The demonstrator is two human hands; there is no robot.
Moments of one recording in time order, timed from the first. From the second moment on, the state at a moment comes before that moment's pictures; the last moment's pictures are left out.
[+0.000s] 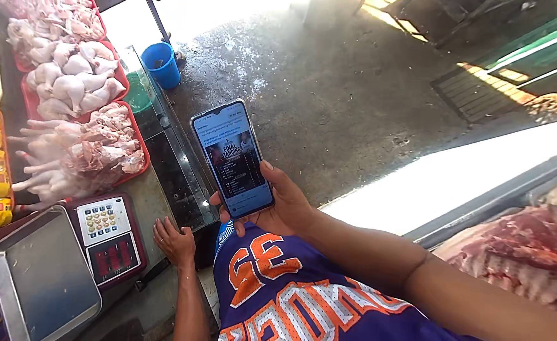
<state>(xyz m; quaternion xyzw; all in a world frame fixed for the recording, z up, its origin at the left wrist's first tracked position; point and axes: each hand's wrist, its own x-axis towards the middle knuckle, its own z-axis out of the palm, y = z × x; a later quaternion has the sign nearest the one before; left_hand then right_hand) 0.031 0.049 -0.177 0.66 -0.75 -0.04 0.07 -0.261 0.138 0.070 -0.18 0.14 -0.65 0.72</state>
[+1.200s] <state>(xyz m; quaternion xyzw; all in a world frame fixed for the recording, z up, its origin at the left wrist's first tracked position) 0.029 0.052 -0.173 0.66 -0.75 -0.05 0.08 -0.268 0.147 0.063 -0.16 0.15 -0.66 0.72</state>
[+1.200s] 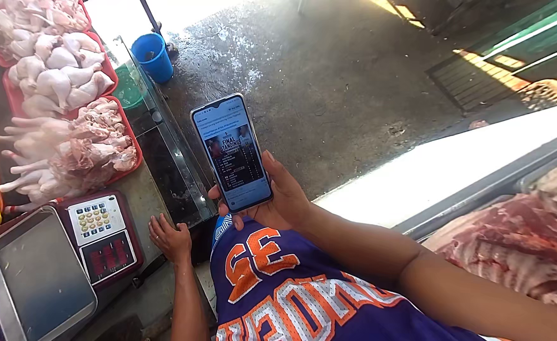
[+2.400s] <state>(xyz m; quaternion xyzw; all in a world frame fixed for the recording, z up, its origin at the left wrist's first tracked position) 0.031 0.050 -0.177 0.68 -0.73 -0.06 0.05 -0.249 0.135 0.059 -0.17 0.17 -0.63 0.74</state>
